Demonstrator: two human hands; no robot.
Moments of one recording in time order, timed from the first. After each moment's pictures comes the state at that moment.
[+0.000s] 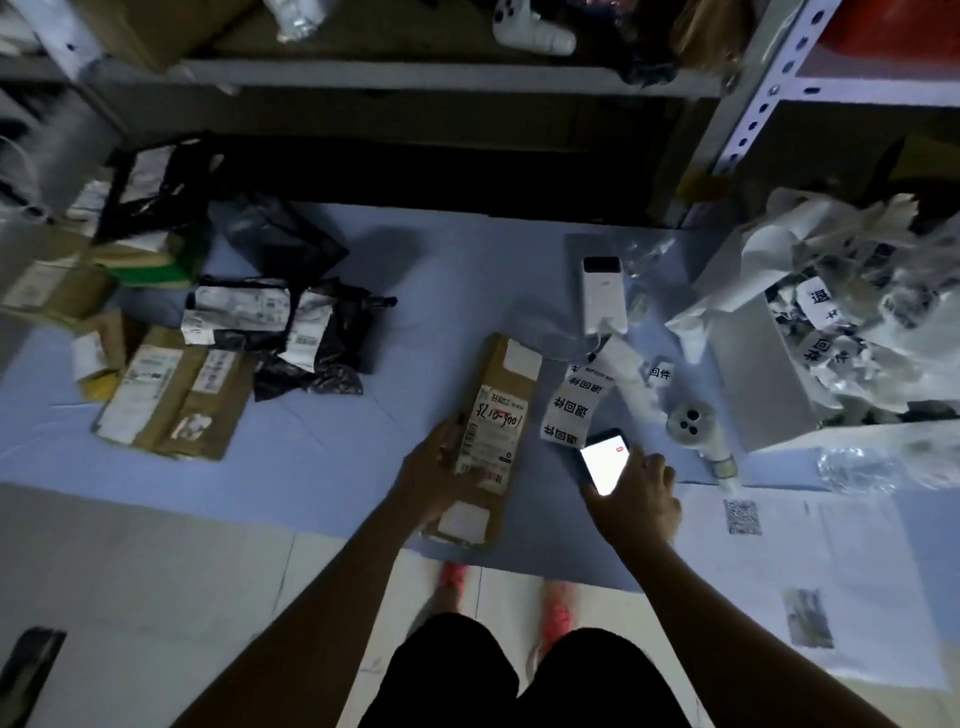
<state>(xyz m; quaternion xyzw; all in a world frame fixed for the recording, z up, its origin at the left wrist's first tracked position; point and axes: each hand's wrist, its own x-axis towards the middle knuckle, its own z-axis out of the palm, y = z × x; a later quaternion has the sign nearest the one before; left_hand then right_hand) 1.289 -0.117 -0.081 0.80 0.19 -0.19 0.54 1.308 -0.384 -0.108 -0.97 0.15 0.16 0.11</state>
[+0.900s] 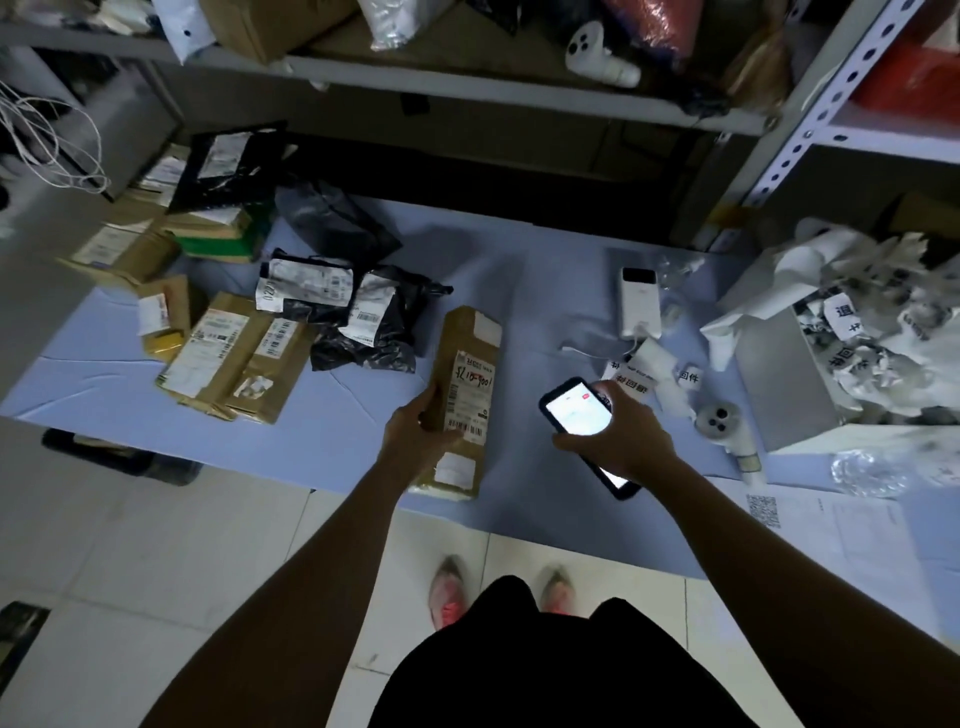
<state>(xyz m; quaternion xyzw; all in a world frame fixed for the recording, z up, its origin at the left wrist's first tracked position) 1.268 -0.040 -0.068 0.81 0.25 -0.12 0.51 1.331 -0.319 -0.022 -0.94 -0.01 0.20 0.28</state>
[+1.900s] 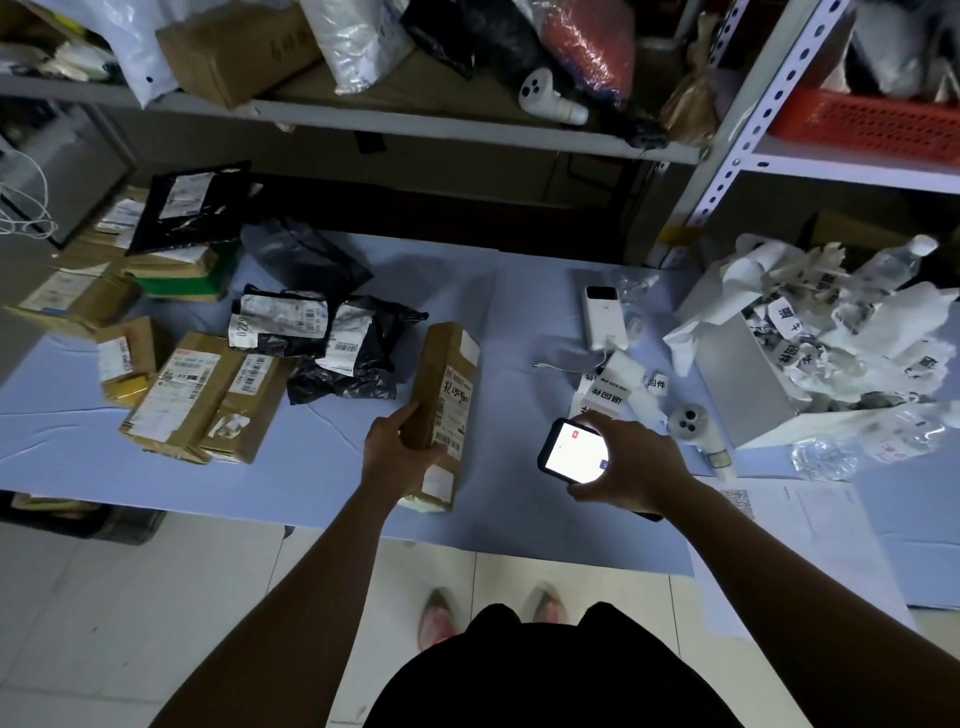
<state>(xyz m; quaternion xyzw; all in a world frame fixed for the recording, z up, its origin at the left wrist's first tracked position) 1.273 -0.030 -0.068 0.83 0.24 -0.07 0.50 1.307 -0.341 -0.004 -0.97 -0.13 0.16 0.10</state>
